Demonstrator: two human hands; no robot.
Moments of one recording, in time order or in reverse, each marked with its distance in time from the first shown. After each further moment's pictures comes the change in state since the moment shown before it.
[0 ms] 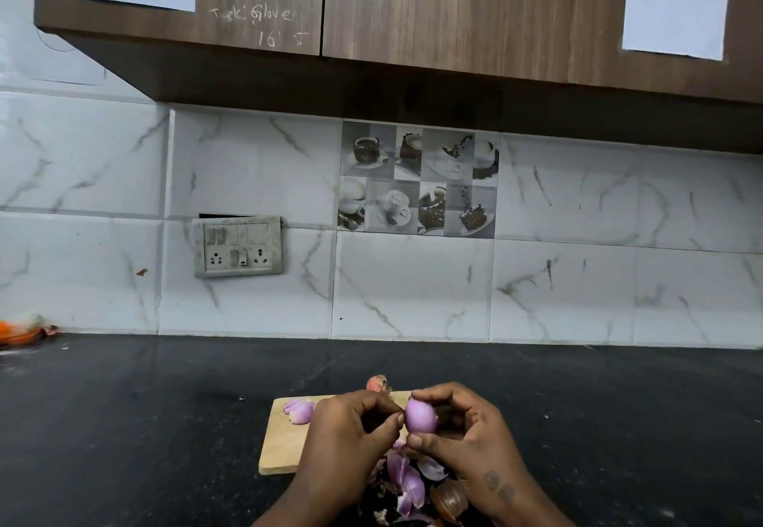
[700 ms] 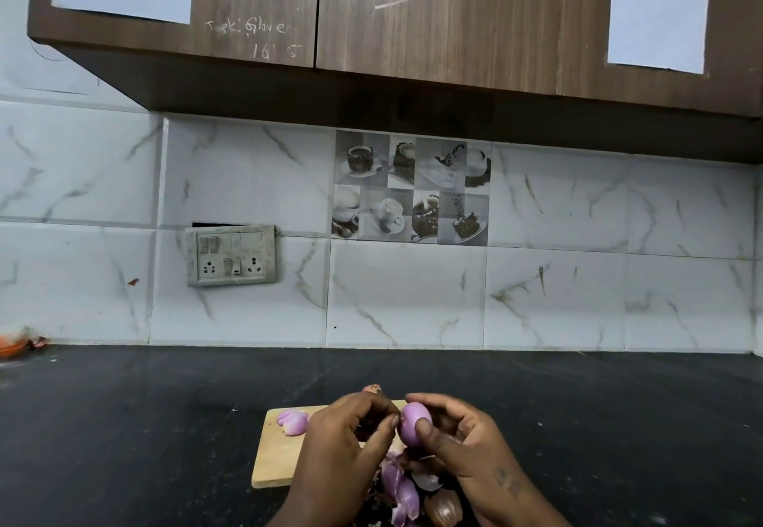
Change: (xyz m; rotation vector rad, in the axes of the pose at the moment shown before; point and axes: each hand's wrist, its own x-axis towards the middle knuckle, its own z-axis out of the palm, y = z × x) left_hand -0.001 -0.009 0.003 0.116 0.122 0.304; right_hand 0.003 0.003 0.000 0.249 -0.045 0.163
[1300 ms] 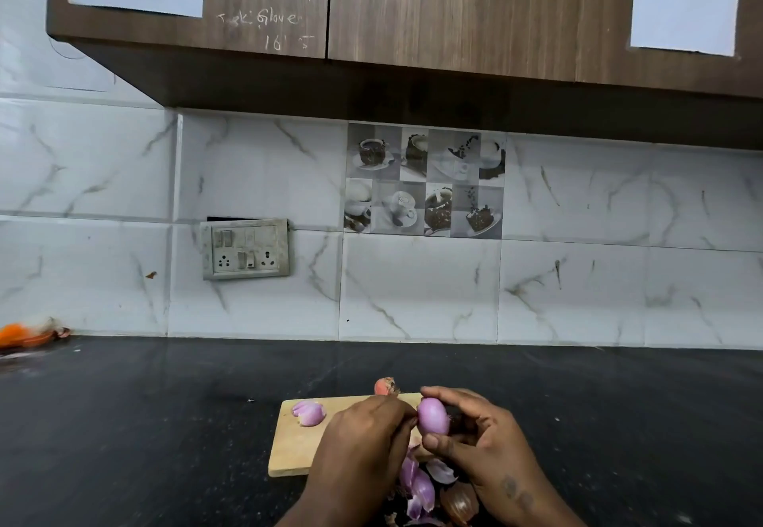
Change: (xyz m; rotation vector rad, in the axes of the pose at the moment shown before) left_hand -0.001 -0.012 0.005 0.373 -0.029 0.308; right_hand -0.001 0.001 -0.006 -0.299 0.030 -0.160
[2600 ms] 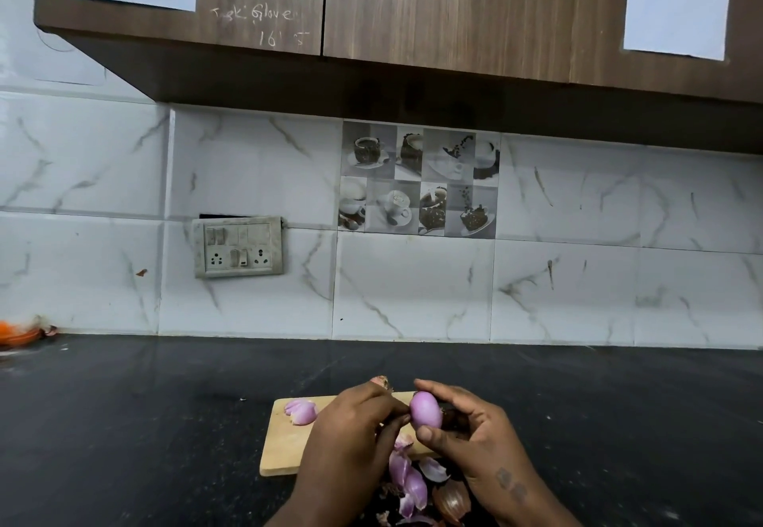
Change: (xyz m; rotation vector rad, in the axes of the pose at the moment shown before) left_hand 0.003 0.000 -0.003 -0.120 0.041 -0.044; right_hand 0.000 0.000 0.000 0.047 -0.017 -0.034
